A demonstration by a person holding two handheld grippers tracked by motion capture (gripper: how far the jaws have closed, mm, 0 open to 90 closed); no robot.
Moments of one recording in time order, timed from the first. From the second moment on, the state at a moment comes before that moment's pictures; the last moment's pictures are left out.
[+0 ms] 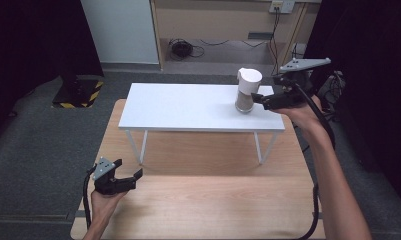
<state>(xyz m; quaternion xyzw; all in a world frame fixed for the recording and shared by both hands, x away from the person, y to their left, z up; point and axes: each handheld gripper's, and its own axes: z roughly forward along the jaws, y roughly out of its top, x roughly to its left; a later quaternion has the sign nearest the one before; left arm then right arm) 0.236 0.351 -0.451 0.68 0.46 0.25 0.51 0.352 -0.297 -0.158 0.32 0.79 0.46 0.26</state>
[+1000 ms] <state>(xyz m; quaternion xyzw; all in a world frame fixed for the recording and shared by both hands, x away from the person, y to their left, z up) 0.238 0.346 -0.451 0.69 0.46 0.25 0.50 0.286 -0.354 -0.182 0.29 0.80 0.47 0.23</state>
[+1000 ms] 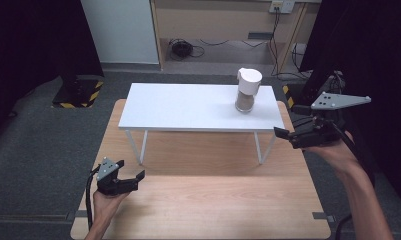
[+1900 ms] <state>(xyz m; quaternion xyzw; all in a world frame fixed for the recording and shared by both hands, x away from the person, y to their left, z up) 0.241 0.344 -0.451 0.69 0.45 0.25 0.50 0.290 -0.350 -0.184 0.29 0.80 0.47 0.23</state>
